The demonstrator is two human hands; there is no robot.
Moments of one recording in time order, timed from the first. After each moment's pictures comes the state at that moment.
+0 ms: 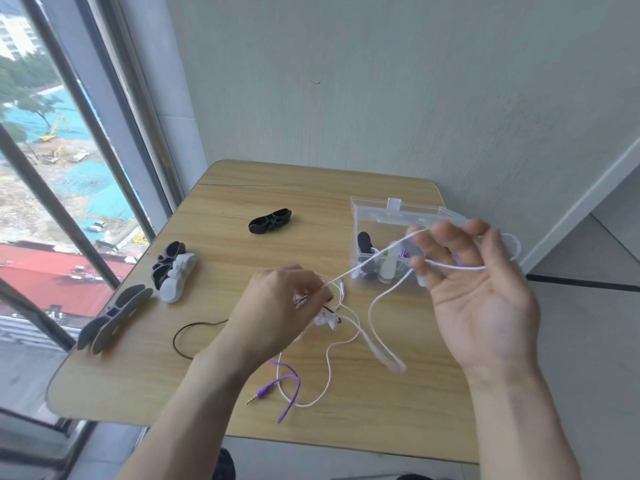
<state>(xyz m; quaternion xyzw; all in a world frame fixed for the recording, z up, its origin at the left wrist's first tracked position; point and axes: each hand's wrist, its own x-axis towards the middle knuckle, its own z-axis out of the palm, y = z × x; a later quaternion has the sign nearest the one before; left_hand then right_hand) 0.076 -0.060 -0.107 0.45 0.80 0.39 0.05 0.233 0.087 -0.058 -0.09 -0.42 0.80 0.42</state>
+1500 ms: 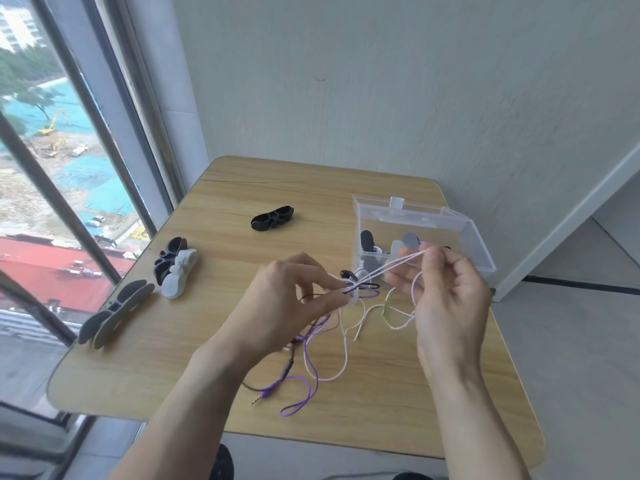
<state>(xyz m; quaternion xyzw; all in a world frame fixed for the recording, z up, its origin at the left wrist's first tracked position) 0.079 -0.063 -0.094 0.44 0.75 0.47 0.13 0.208 0.066 -0.085 -0.31 -0.54 0.61 0.49</state>
